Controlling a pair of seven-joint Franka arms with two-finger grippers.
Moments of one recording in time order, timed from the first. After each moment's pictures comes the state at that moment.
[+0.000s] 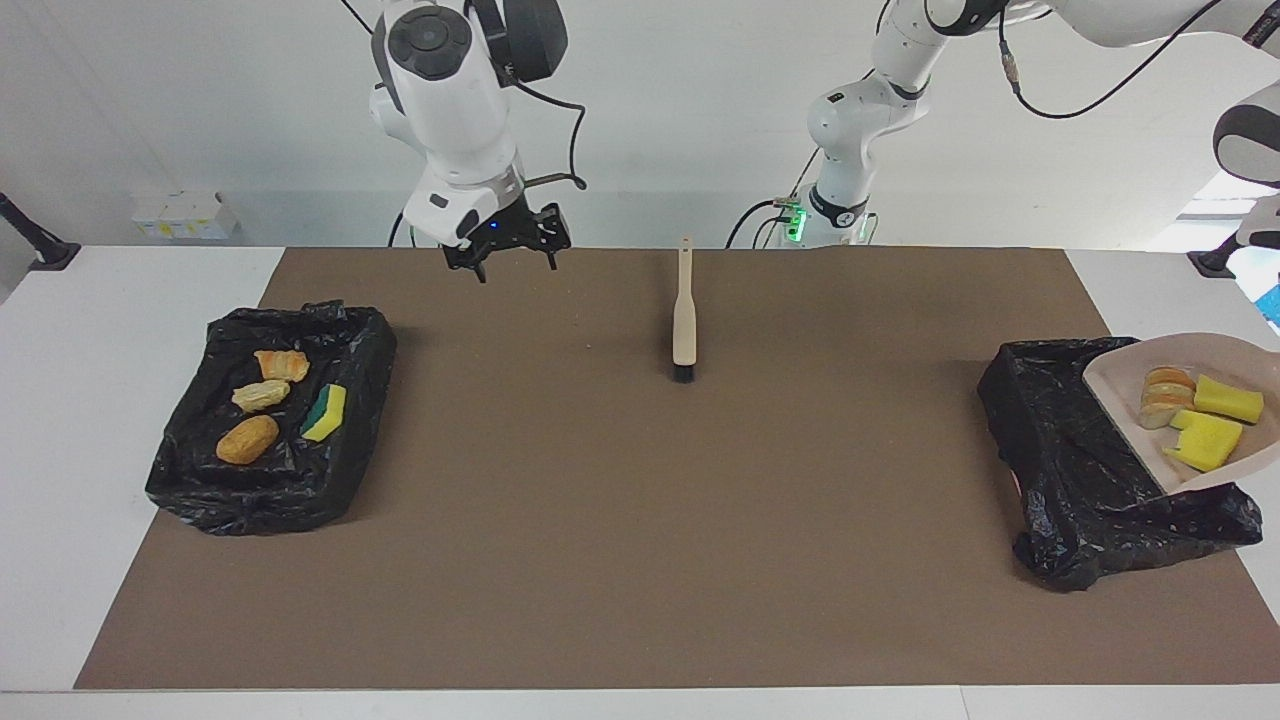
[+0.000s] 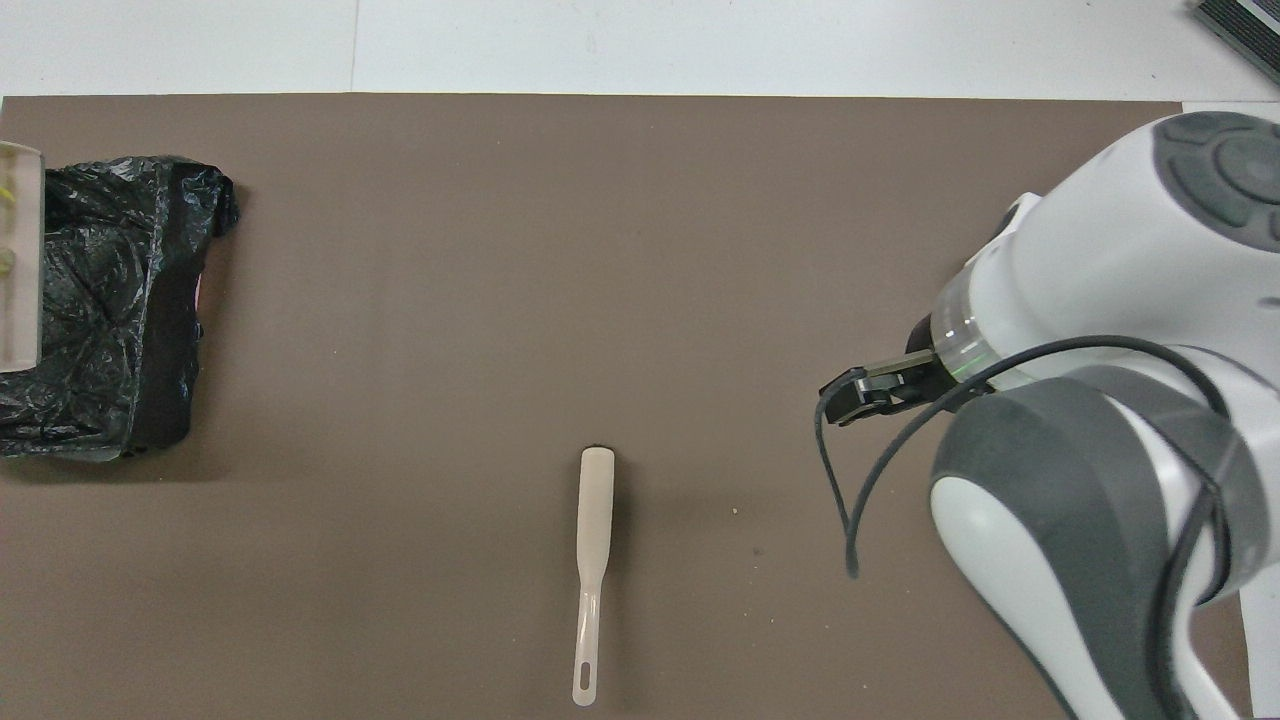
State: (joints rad) left arm 0.37 0.24 -0.04 -1.50 0.46 2.12 1.82; right arm 0.16 0.04 0.13 -1.62 0.04 1.53 0.10
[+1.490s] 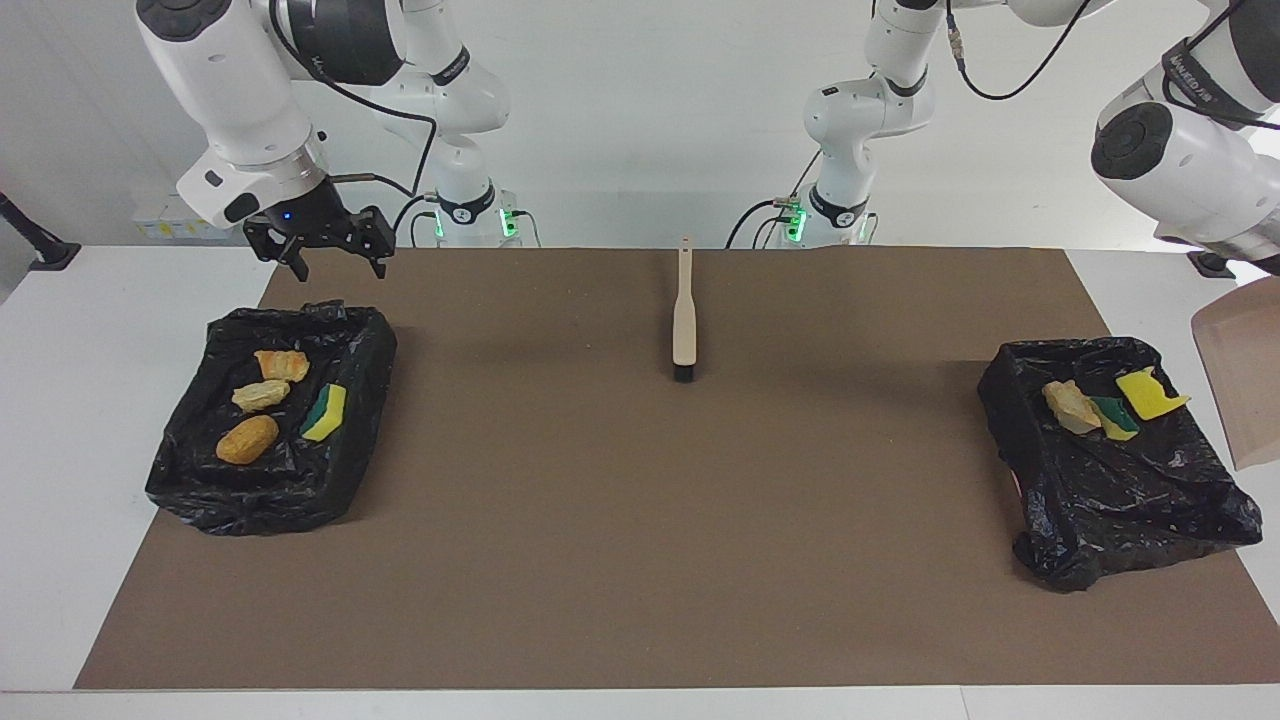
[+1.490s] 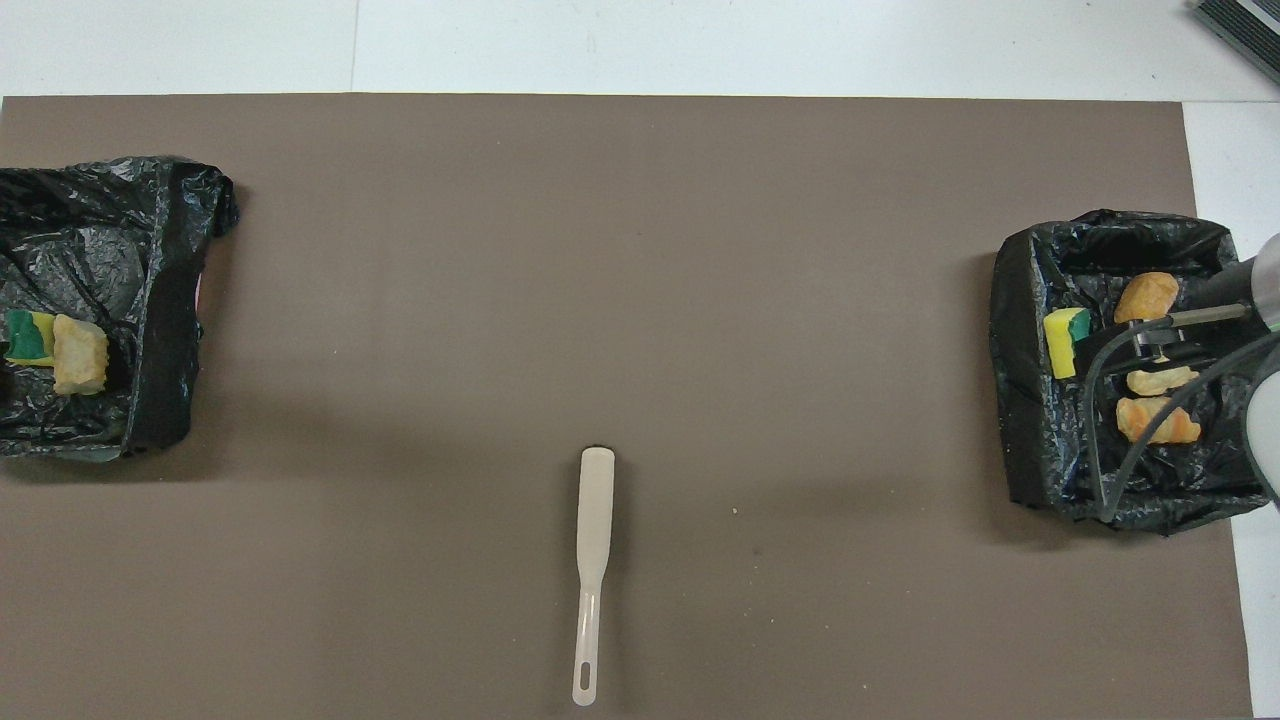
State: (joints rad) left arm 0.12 0.12 -0.06 -1.62 1.25 1.93 1.50; right arm 0.04 -0.01 -0.03 -1.63 -0.04 1.53 -0.06
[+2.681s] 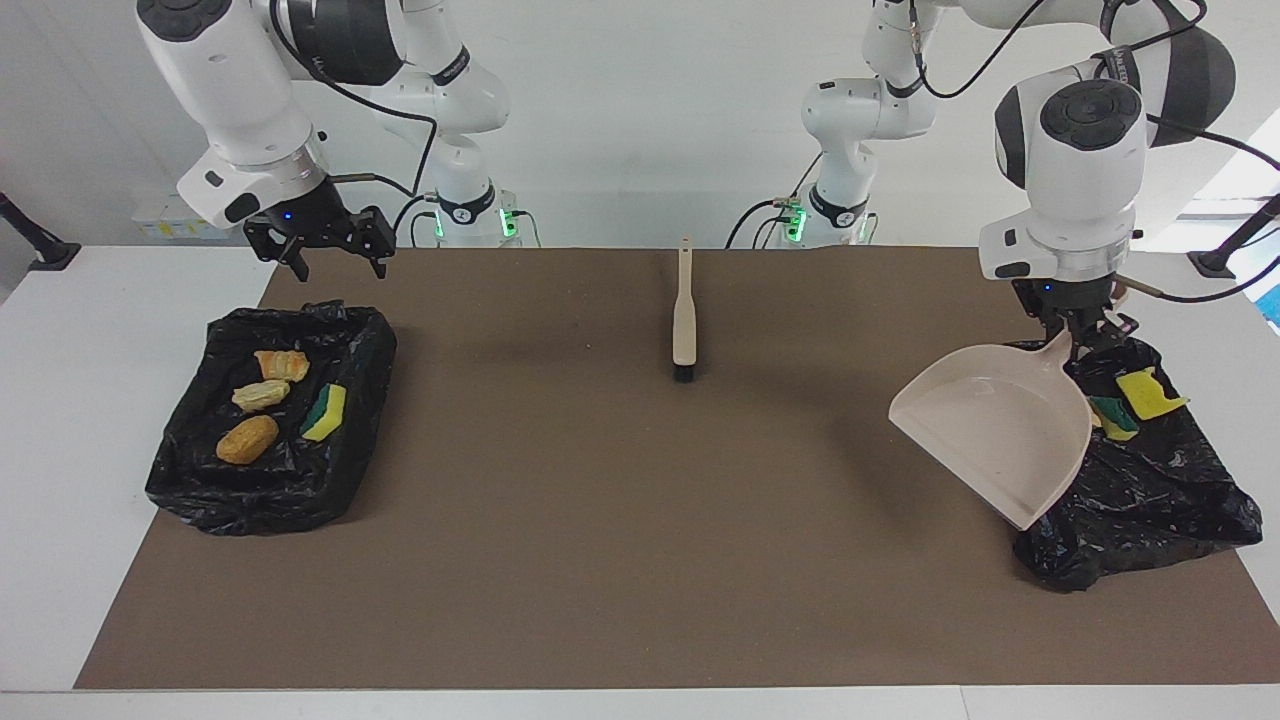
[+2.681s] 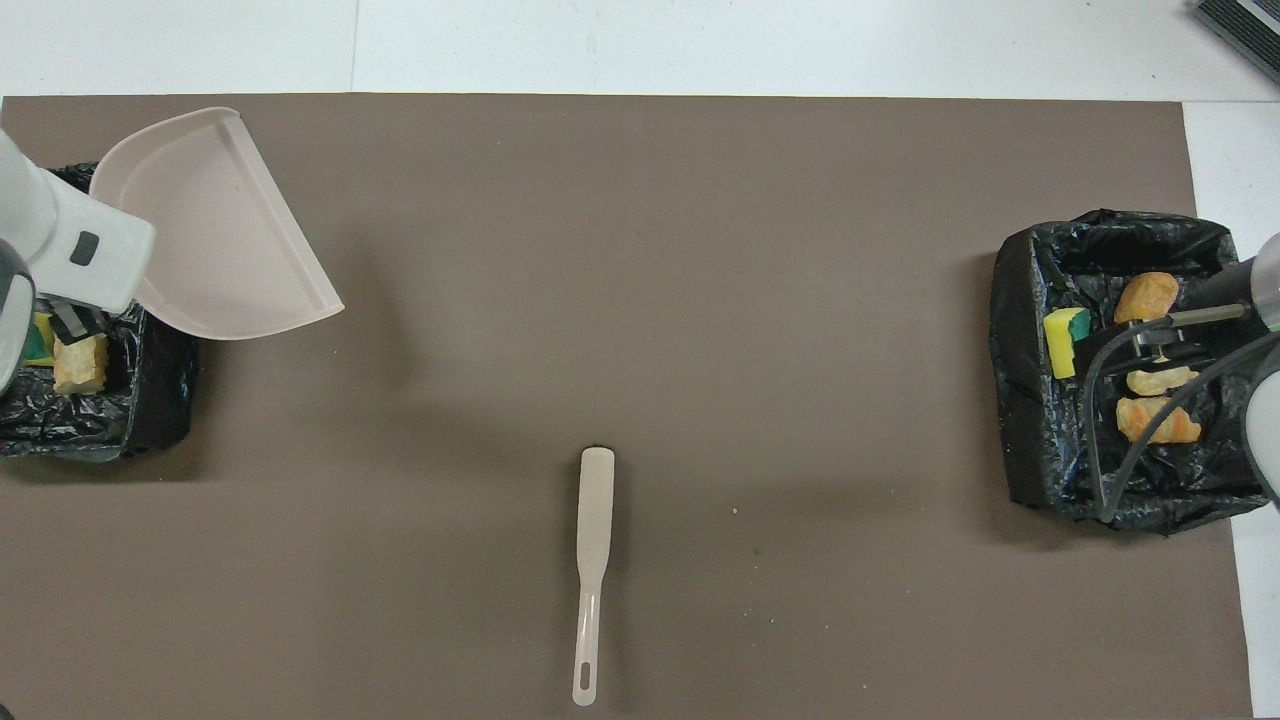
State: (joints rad) left arm -0.07 0.11 -0.07 -1.64 0.41 1.75 0.85; right arm 0.04 -0.01 -0.03 -1.63 -0.04 1.53 -0.06
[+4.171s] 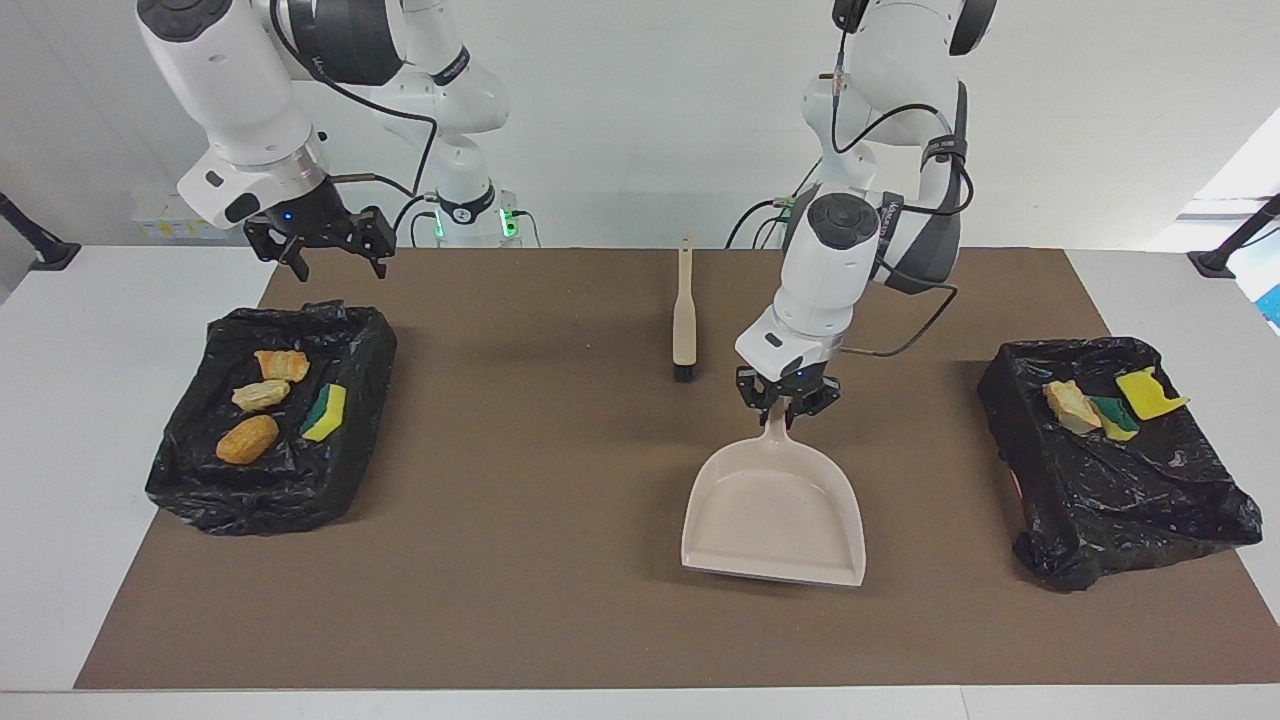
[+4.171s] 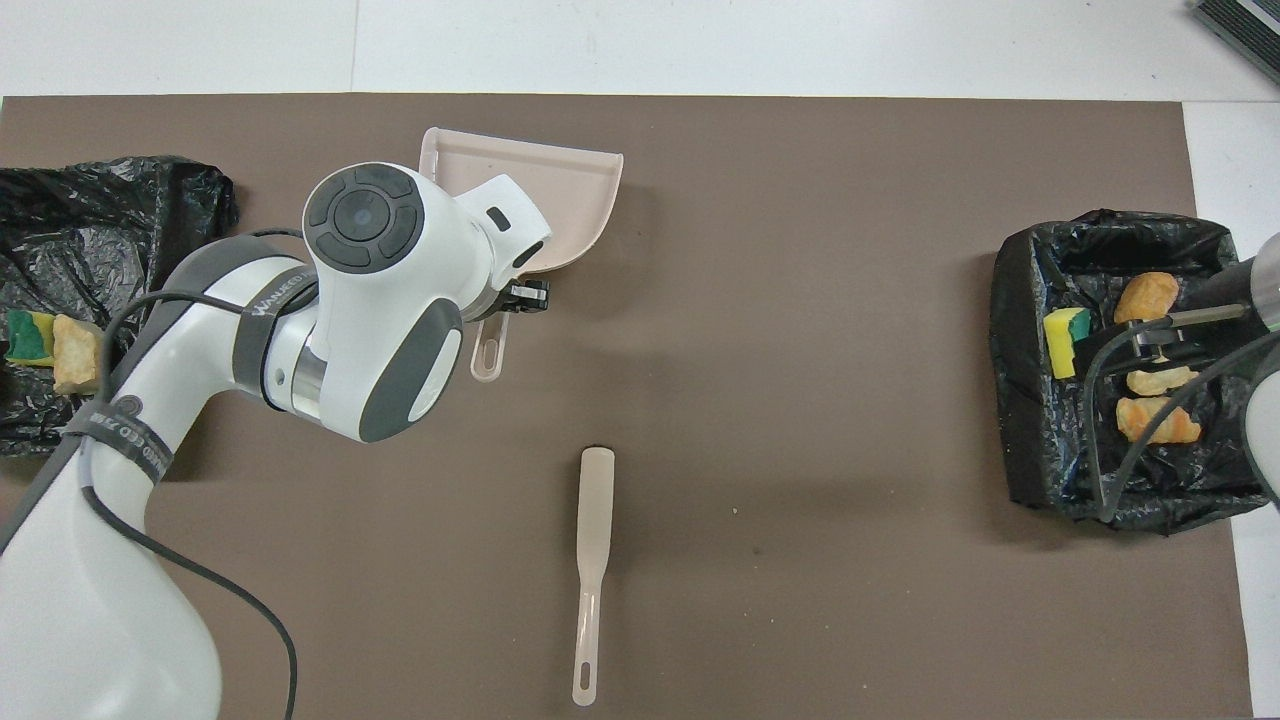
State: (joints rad) left arm -0.40 0.33 -0.08 -1.68 0.00 2.15 -0.31; right arm 0.04 -0.01 -0.03 -1.63 -0.04 1.53 -0.06
